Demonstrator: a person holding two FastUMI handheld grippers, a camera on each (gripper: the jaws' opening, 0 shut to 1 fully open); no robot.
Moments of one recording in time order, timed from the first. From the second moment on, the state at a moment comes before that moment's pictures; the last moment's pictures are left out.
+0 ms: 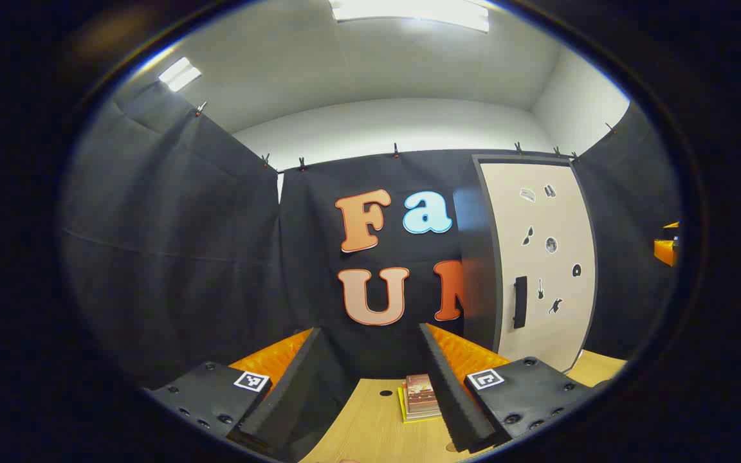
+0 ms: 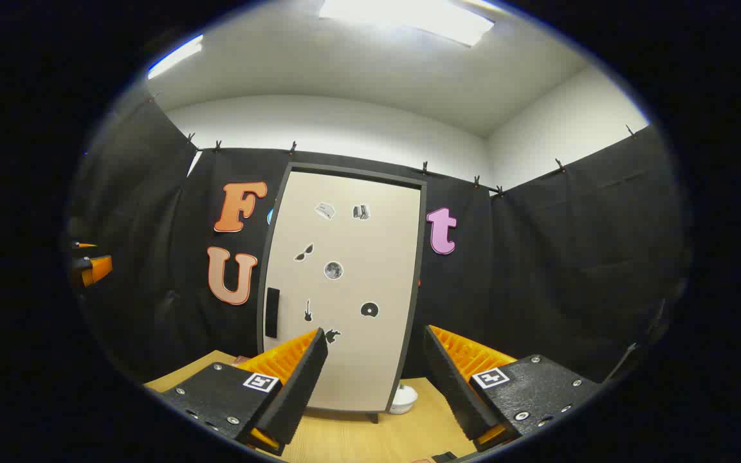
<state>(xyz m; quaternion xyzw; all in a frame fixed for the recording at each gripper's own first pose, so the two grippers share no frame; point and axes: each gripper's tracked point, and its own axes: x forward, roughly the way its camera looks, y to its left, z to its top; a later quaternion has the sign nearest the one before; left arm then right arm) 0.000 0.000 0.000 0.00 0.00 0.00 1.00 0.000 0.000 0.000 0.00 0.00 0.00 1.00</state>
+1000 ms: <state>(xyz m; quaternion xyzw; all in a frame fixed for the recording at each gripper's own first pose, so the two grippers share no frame) -0.027 0.147 0.078 -0.01 -0.04 0.11 0.99 0.019 0.026 0.019 0.01 0.00 0.02 1.00</state>
